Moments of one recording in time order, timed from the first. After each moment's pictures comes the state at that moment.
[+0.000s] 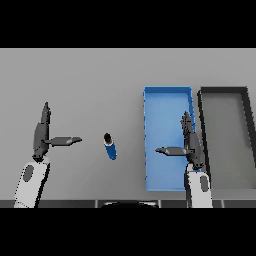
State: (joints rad) left arm -0.11 0.43 -0.16 -1.48 0.24 0.26 0.01; right arm 0.00 0.00 0.00 -1.57 0.00 0.00 0.00
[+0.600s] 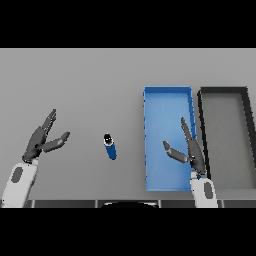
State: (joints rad) left arm -0.08 0.58 -0.20 -1.43 0.28 -0.07 -0.12; right arm 0.09 -0.12 0.10 -1.67 0.17 0.04 -0.03
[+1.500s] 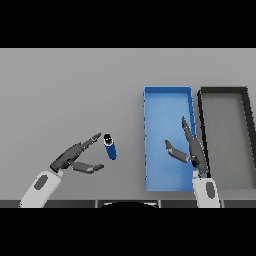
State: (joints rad) left arm -0.06 0.52 -0.47 -1.59 0.16 -0.25 -0.05; right arm 0.08 -0.15 0.09 -1.67 0.15 0.07 -0.04
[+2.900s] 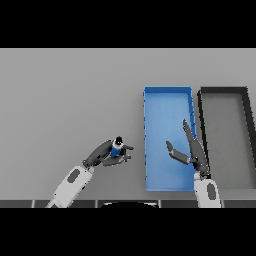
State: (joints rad) left arm -0.19 0.19 -0.54 -1.36 0.10 -0.17 -0.14; right arm 0.10 -0.16 0.09 -1.68 0.16 0.08 -0.03
